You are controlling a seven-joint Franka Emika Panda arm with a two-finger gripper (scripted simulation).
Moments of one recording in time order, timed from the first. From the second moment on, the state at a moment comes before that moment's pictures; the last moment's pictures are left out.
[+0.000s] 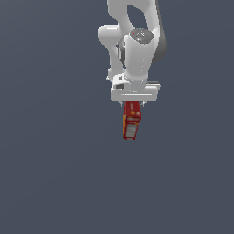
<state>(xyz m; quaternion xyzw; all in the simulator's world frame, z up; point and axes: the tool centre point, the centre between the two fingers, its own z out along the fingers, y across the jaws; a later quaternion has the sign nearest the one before) -0.093 0.071 0.202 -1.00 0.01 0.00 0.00</state>
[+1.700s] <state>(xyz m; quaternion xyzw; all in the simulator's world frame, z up) -0.082 0.073 0.270 -1.00 0.01 0.00 0.00</state>
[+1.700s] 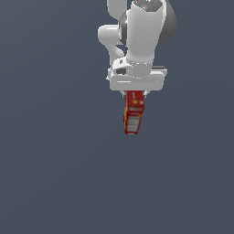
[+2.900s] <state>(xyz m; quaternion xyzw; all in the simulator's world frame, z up) -0.046 0.075 0.481 -1.00 0.01 0.00 0.00</state>
